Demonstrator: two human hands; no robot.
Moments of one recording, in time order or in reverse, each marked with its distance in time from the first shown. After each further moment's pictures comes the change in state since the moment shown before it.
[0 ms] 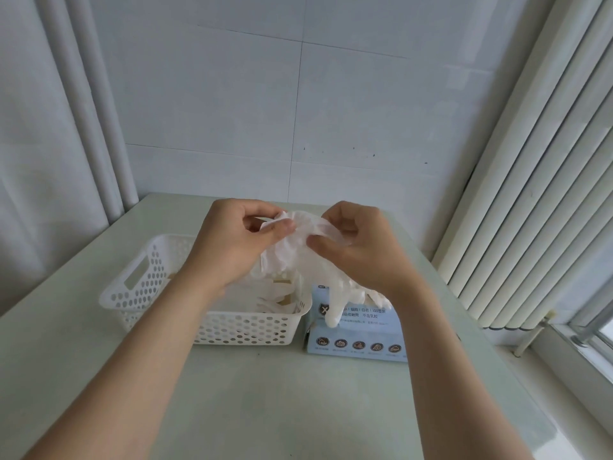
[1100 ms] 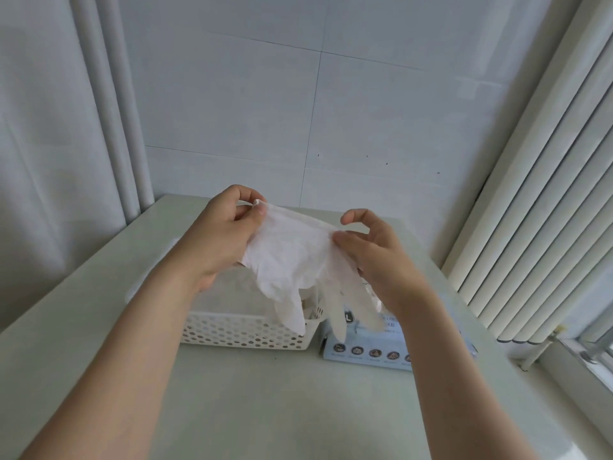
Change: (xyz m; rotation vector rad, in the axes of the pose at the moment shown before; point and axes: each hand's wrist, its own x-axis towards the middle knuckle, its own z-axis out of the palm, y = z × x) left_hand 0.014 -0.011 -0.044 -0.122 -0.011 -0.155; right_hand 0.007 0.009 0.018 0.542 -0.057 0.288
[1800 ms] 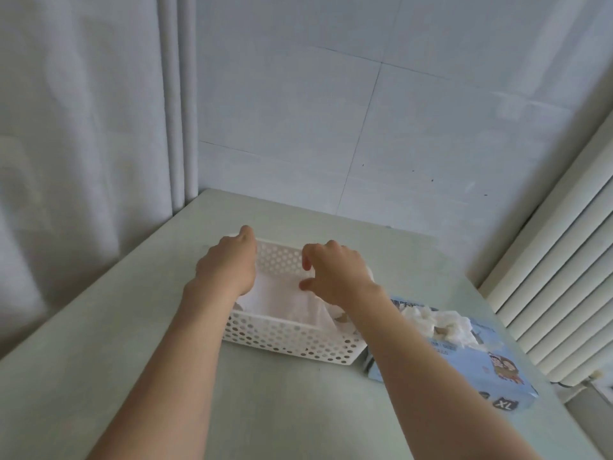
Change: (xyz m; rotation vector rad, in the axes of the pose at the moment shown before) left_hand 0.002 -0.056 -0.055 1.042 0.008 -0.247; right_hand 0.069 0.030 0.115 -1.409 -0.262 -0.202
